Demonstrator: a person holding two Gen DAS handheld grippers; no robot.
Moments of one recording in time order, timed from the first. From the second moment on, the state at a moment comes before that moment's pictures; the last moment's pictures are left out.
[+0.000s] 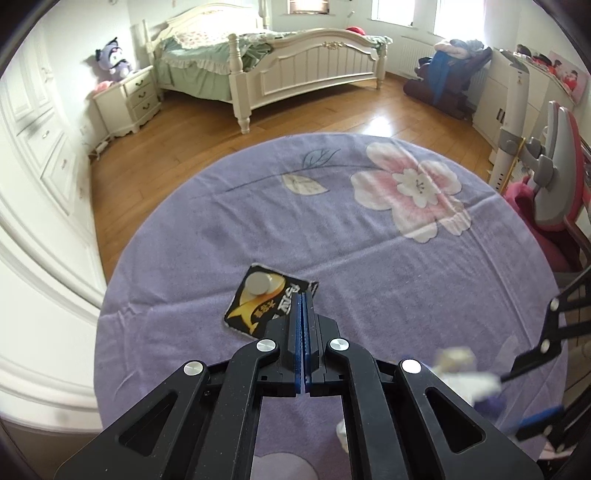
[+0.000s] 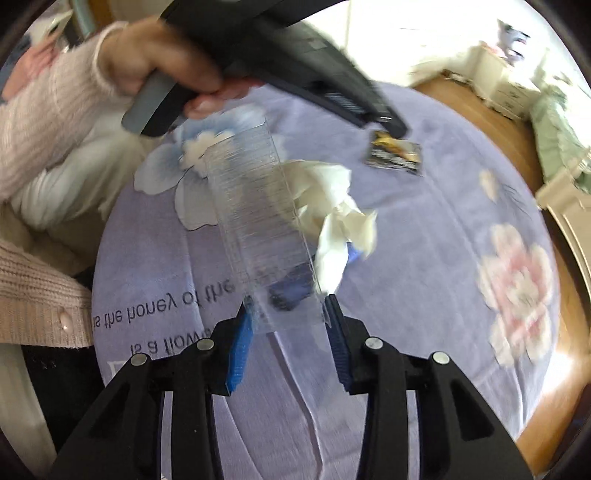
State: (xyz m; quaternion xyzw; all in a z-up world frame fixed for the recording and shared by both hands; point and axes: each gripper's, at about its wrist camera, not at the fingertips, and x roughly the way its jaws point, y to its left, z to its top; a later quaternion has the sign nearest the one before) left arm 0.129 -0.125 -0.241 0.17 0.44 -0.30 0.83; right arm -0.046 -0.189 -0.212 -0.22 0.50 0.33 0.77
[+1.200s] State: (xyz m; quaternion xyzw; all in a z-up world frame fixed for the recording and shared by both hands) left arm -0.017 -0.512 -0.245 0.28 0.37 -0.56 0.69; right arm -0.135 -0.549 -0.241 0.01 0.54 -0.20 0.82
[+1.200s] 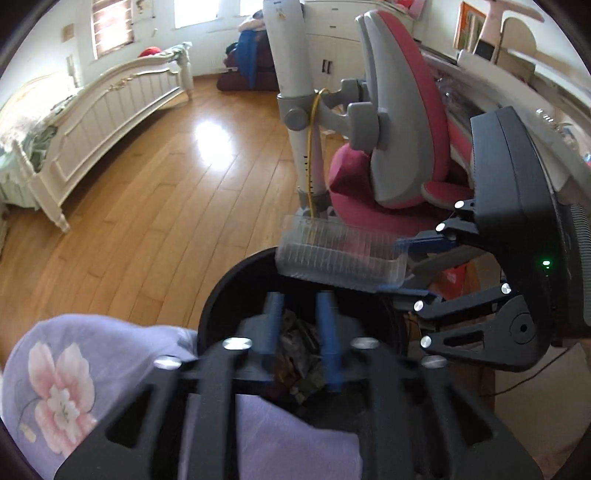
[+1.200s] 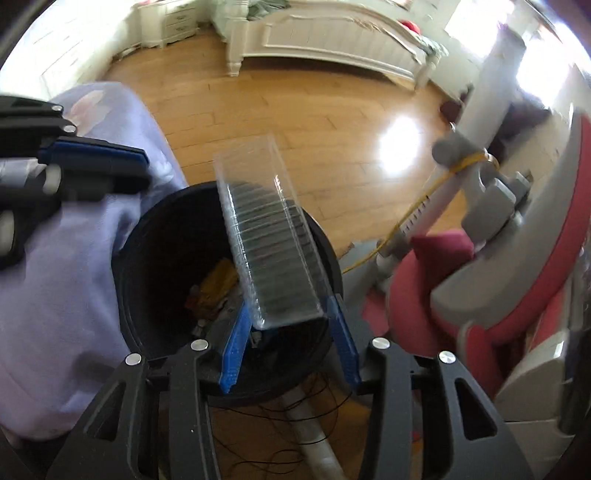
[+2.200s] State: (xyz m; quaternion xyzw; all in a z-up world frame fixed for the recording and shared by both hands) left arm 0.137 -0.115 -0.243 0.23 0.45 -0.29 0.81; right arm -0.024 -0.193 -0.215 -0.19 0.48 0.22 0.82
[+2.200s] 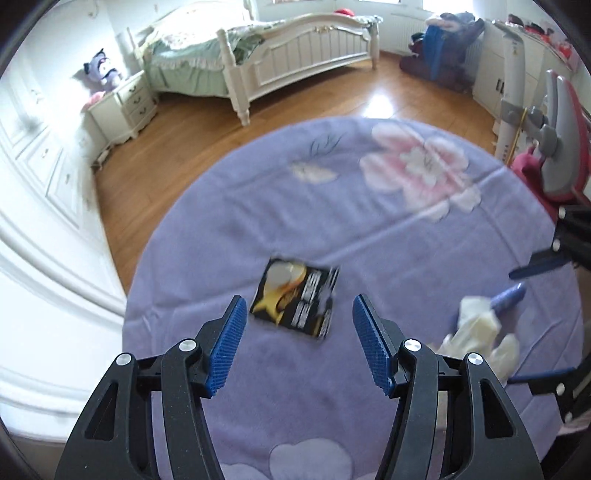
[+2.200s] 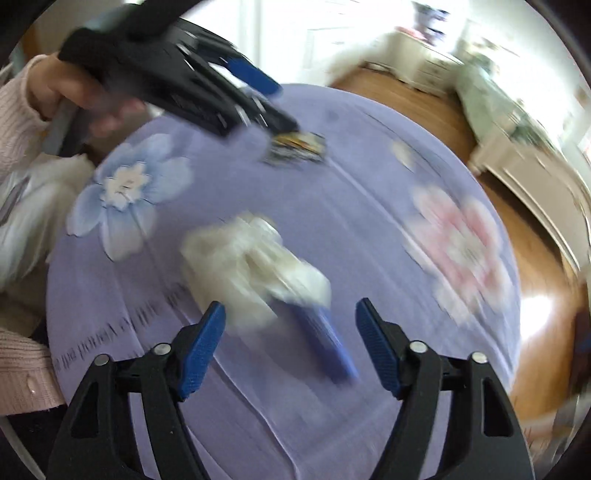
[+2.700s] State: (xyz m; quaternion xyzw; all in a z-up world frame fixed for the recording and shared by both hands) left arm 0.165 -0.130 -0.292 0.19 0.46 -0.32 0.81; right arm 0.011 -0.176 -0.236 -0.16 0.53 0.24 0.80
